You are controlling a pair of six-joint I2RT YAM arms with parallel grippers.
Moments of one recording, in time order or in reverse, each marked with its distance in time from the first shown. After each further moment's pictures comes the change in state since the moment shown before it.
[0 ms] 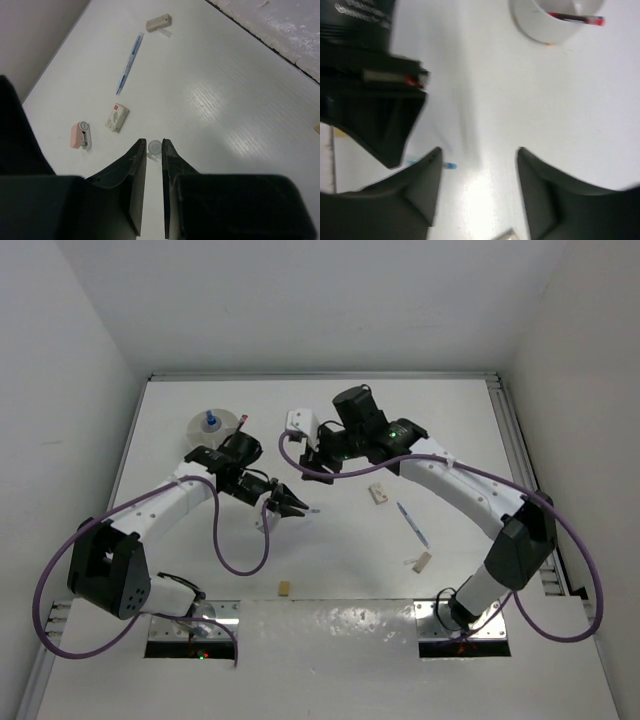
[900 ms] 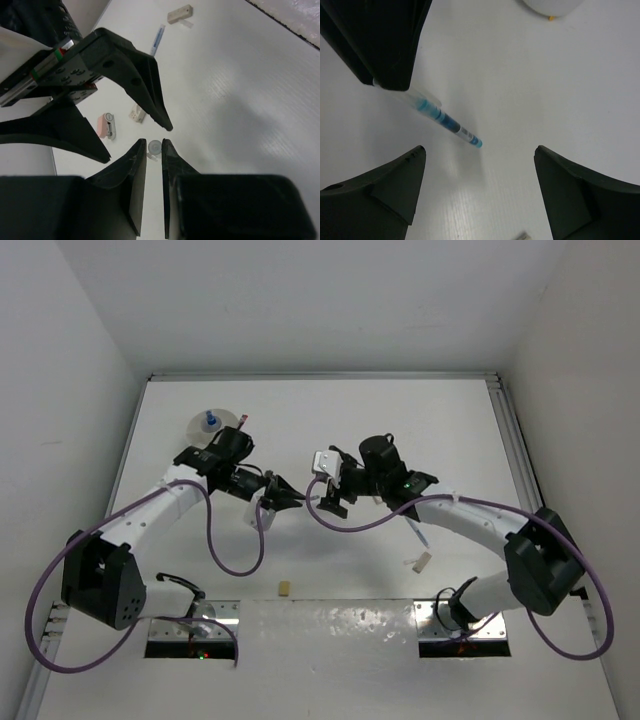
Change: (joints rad) left arm 0.037 -0.053 0.000 0.041 -0.001 0.000; right arm -0.035 -0.204 -0.609 0.531 0.040 -0.012
